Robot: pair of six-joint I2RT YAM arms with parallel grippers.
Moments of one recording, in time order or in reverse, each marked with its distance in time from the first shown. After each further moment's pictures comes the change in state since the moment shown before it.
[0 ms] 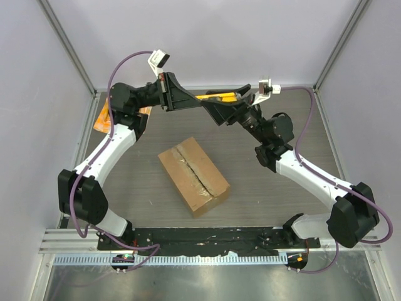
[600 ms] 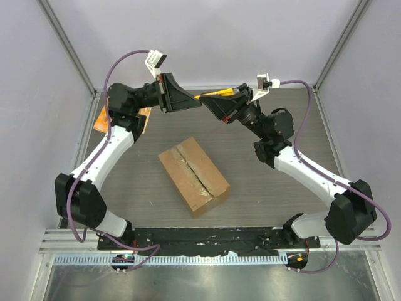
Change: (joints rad) left arm -0.001 -0.031 -0.011 -0.055 -0.007 0.094; right arm 0.001 0.047 0.076 0.027 -0.095 0.085
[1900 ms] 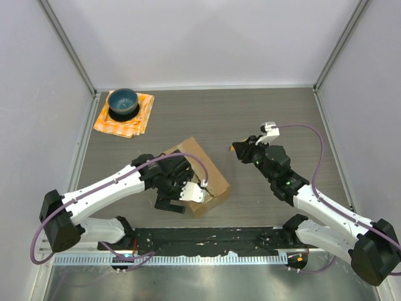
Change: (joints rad) left arm -0.586 -0.248 -0.258 -1.903 -0.964 2.187; right arm 0.014 -0.408 -0.520 -0.734 0.602 -0.301
